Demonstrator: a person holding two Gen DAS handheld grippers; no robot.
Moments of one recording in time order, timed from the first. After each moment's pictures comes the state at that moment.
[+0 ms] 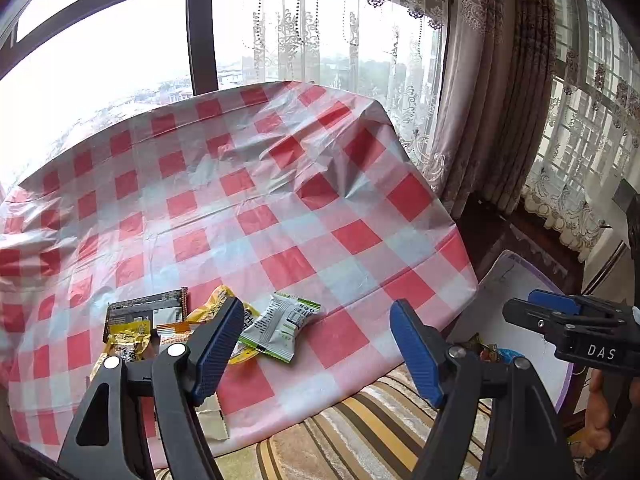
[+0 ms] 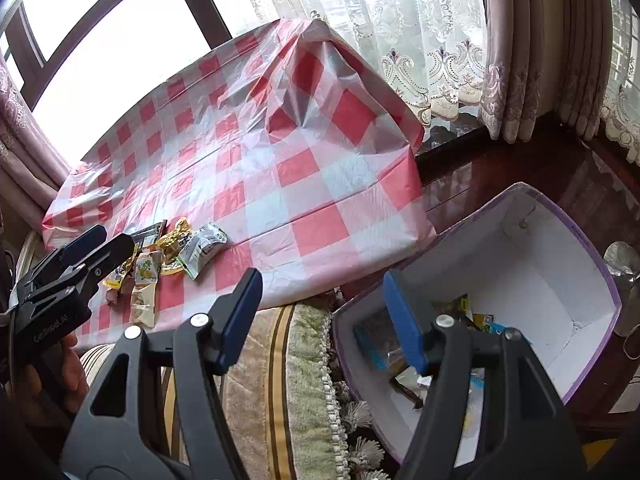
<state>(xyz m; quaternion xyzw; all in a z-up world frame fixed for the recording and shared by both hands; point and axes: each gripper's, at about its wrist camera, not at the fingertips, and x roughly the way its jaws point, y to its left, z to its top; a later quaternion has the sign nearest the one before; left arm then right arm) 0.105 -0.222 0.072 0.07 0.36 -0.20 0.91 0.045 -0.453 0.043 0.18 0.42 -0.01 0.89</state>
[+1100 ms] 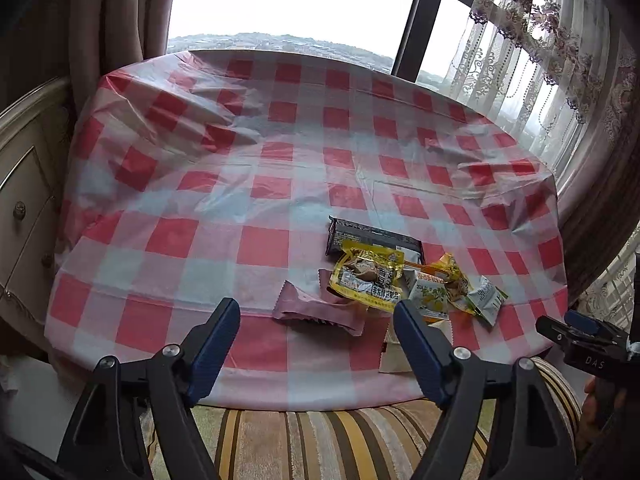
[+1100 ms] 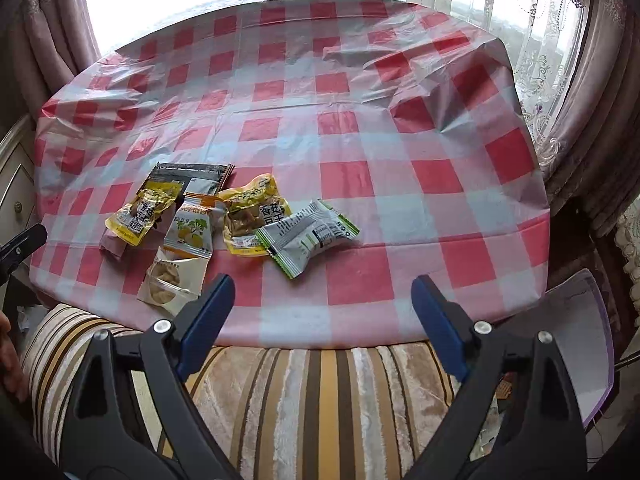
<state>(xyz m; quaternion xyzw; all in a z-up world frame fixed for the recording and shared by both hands) 0.092 0.025 0.035 -0.10 0.40 -0.02 0.91 0.113 -0.282 0.026 0.01 0.45 0.03 0.89</state>
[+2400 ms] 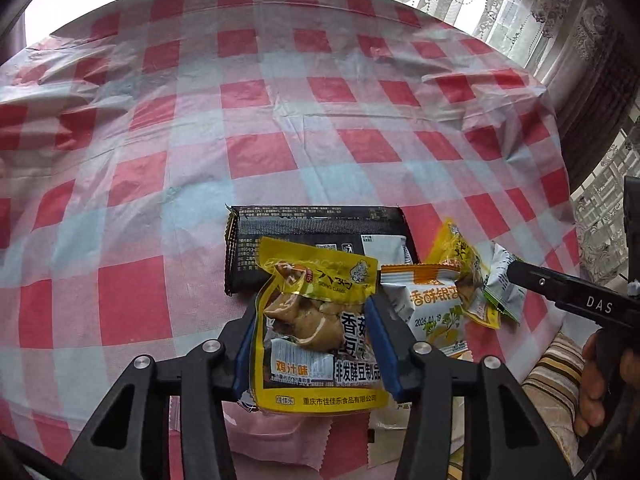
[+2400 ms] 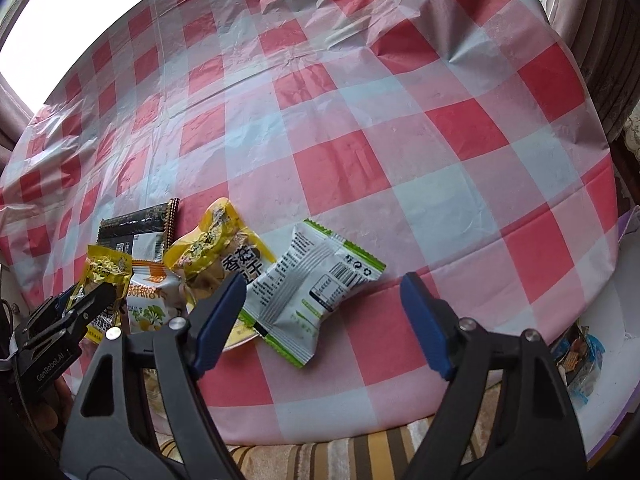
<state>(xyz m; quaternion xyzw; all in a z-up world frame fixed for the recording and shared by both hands) 0.220 -0.039 -0.028 -0.02 0.49 -0.15 0.86 0.205 -0.291 -0.030 0.14 0.52 -0.03 0.84</state>
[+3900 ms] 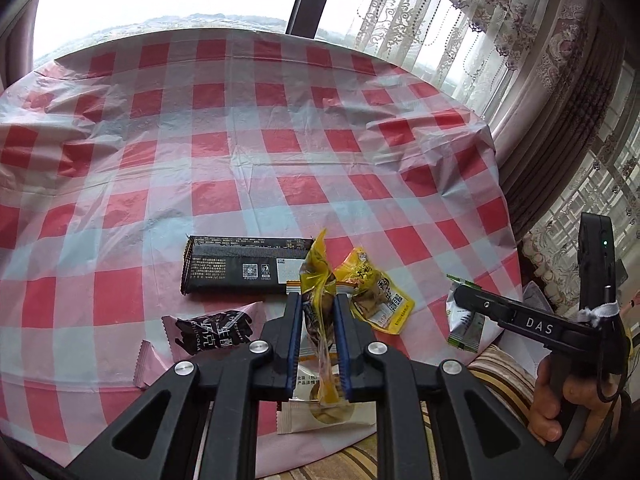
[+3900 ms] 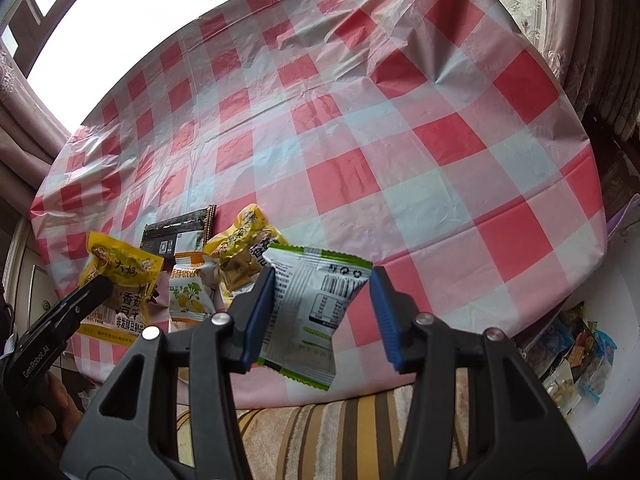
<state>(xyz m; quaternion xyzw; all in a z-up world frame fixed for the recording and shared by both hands) 0.173 -0.064 0.030 -0.06 0.43 -0.20 0.88 0.160 -0.316 0.000 0.18 0.47 0.01 0.86</state>
